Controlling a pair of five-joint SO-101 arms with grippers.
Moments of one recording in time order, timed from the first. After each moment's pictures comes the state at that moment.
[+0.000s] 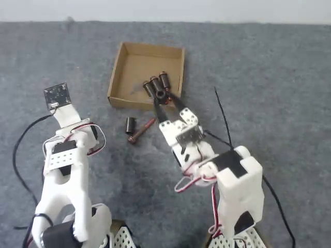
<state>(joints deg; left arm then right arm) -22.2 -25.8 65.6 27.6 10.0 -32.6 23.3 64.7 -88.3 11.7</state>
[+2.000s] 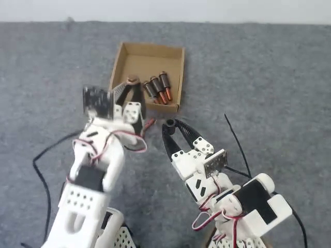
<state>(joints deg) 11.8 -66.2 67.7 21.5 10.0 -35.8 -0.1 94.9 -90.7 -1.5</state>
